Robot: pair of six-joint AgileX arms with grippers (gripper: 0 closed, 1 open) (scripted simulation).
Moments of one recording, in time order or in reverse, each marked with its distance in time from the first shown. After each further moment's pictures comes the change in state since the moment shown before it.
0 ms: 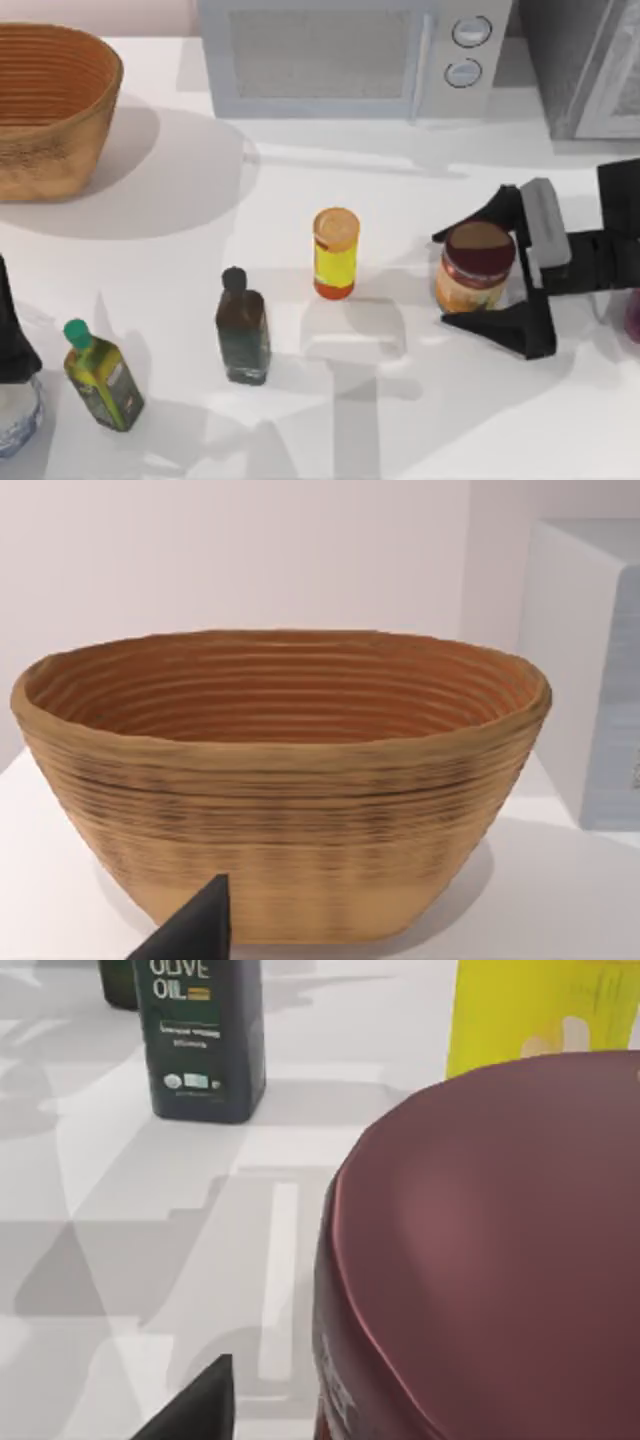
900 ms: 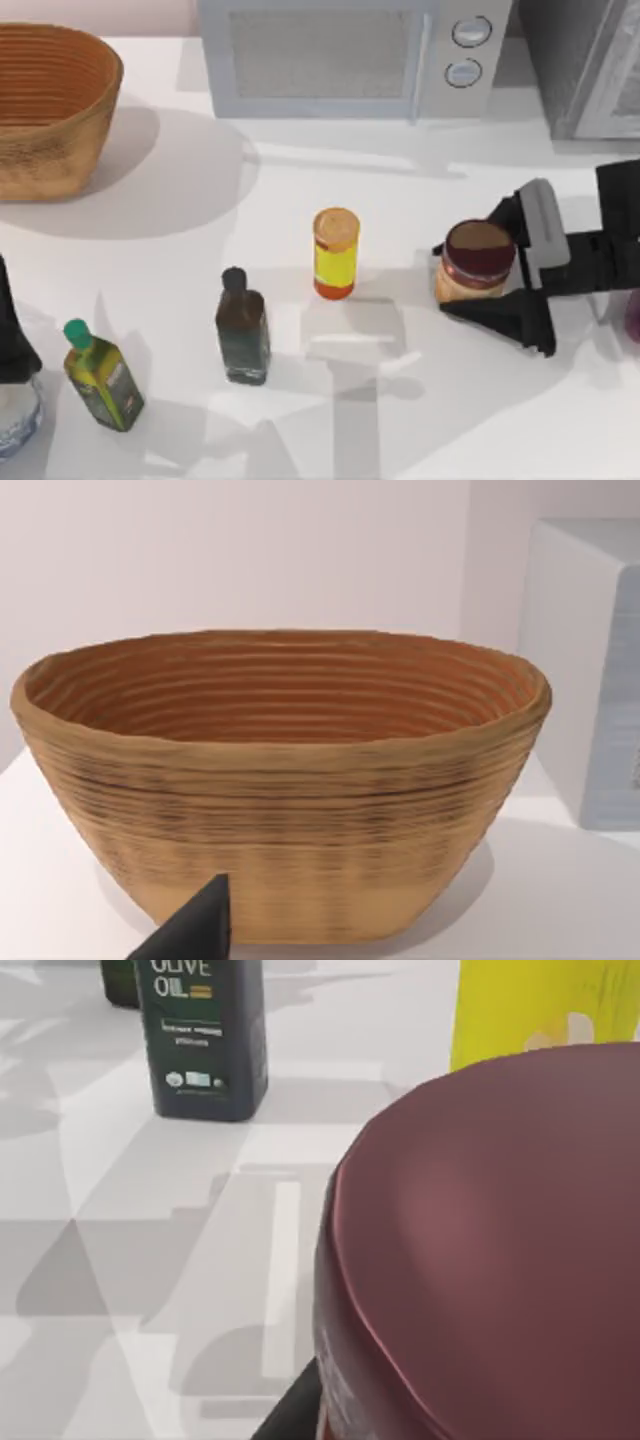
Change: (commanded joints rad) left arm 0.000 0.000 0.000 0.000 0.000 0.000; right arm 0.000 0.000 0.000 0.000 0.000 0.000
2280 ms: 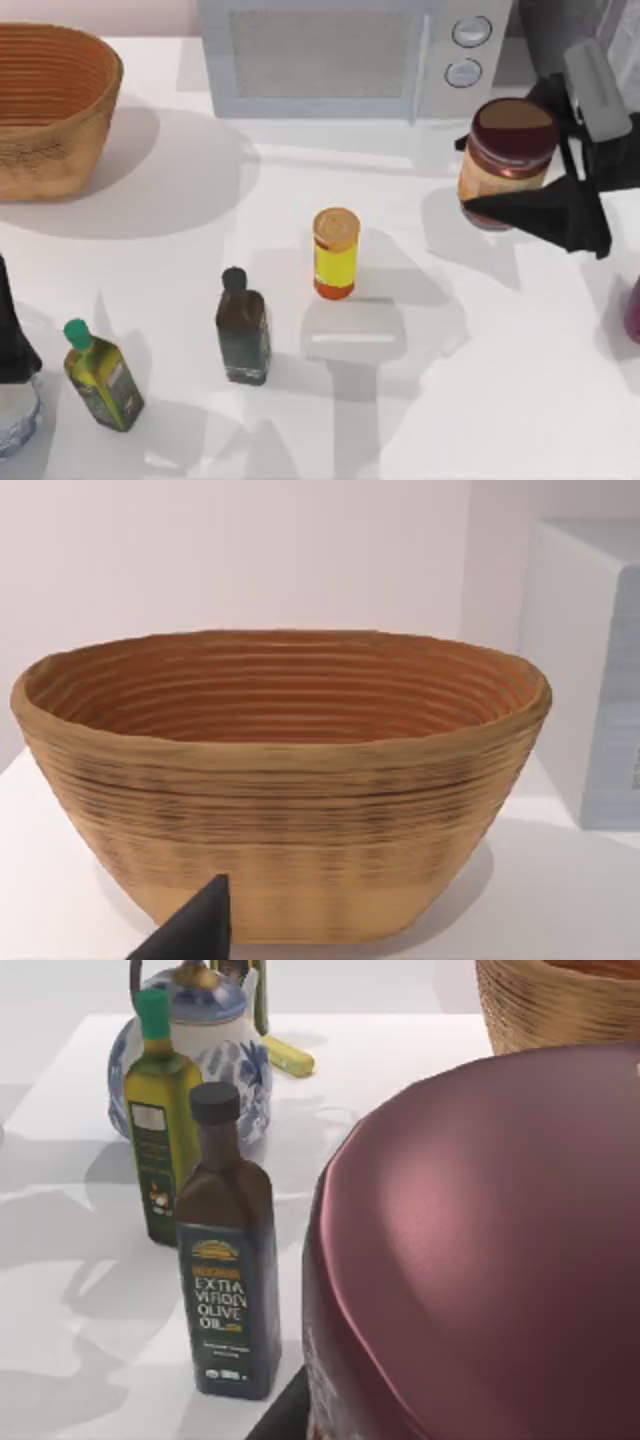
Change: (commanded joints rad) left arm 0.000 0.000 0.000 0.000 0.000 0.000; right arm -0.004 -0.412 0.167 -0.593 -0.006 -0.015
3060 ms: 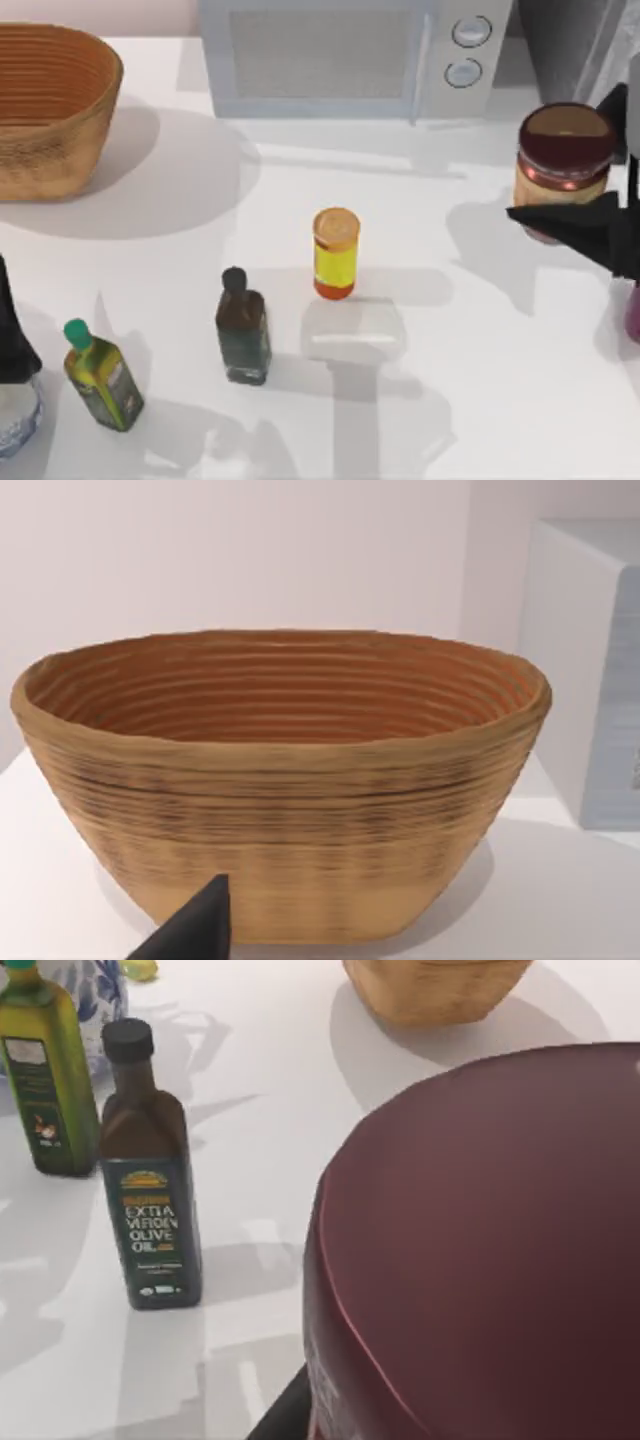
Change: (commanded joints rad) left arm 0.000 0.000 0.000 0.000 0.000 0.000; right arm -0.037 -0.371 -0.233 0.054 0.280 0.204
